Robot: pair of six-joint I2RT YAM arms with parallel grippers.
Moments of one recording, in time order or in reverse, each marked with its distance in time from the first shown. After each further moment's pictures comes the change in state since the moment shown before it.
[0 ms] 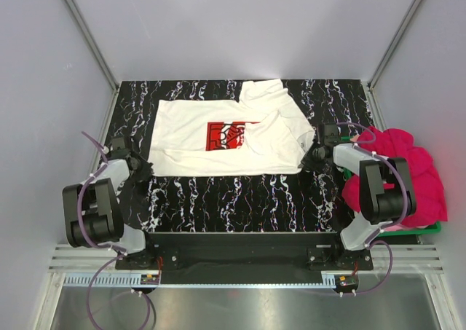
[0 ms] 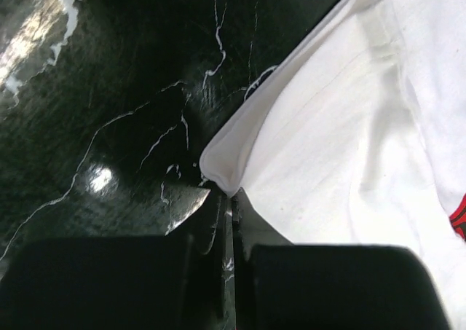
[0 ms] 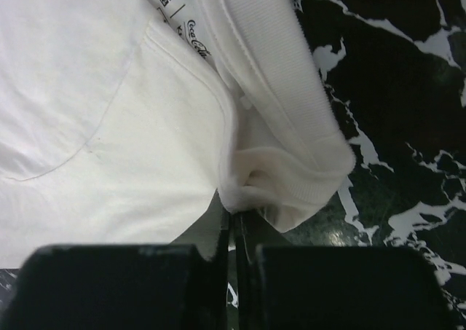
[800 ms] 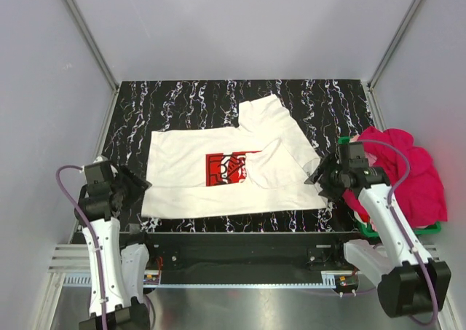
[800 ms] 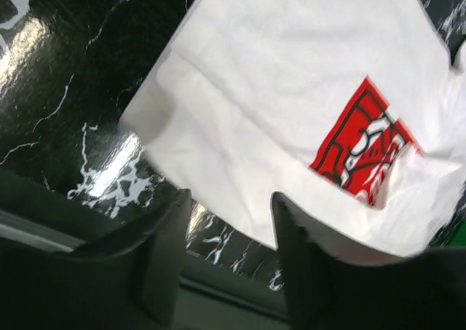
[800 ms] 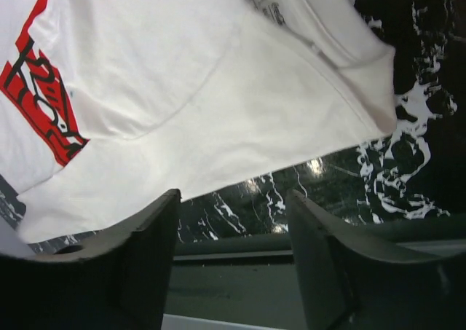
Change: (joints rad) left arm 0.090 -0.810 0.070 -0.737 0.116 0.098; right arm 0.000 -0.667 -0.100 -0.550 -0.023 0.040
